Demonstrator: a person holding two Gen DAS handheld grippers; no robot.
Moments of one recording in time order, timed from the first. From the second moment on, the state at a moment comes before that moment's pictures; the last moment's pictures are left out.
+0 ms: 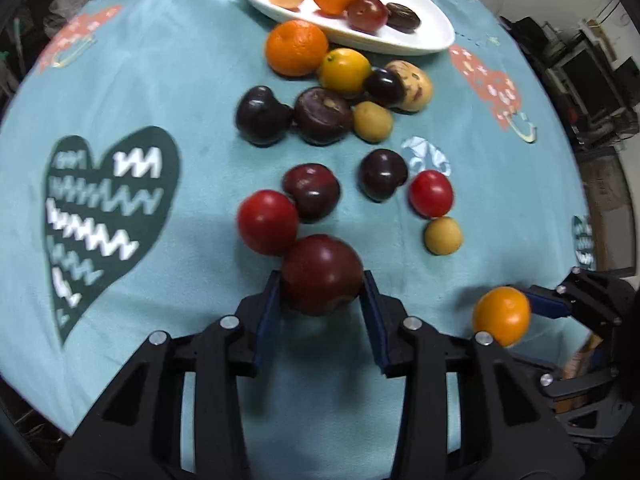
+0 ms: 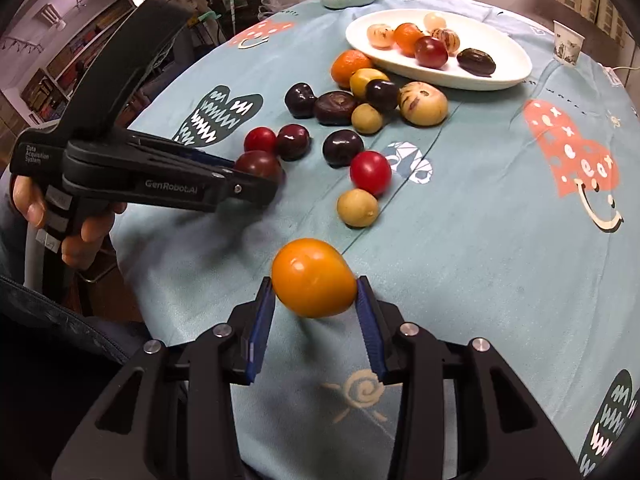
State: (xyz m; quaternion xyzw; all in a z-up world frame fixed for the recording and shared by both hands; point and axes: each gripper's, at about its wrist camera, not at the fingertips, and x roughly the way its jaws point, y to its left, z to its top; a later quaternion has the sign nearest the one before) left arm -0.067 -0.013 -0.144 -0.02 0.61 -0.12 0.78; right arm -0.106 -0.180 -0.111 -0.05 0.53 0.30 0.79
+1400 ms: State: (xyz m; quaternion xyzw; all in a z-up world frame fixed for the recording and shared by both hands) left arm 0.104 -0.040 -0.037 0.06 0.49 -0.18 0.85; right arm 0.044 -0.192 -0.036 0.03 0.42 0.18 0.89
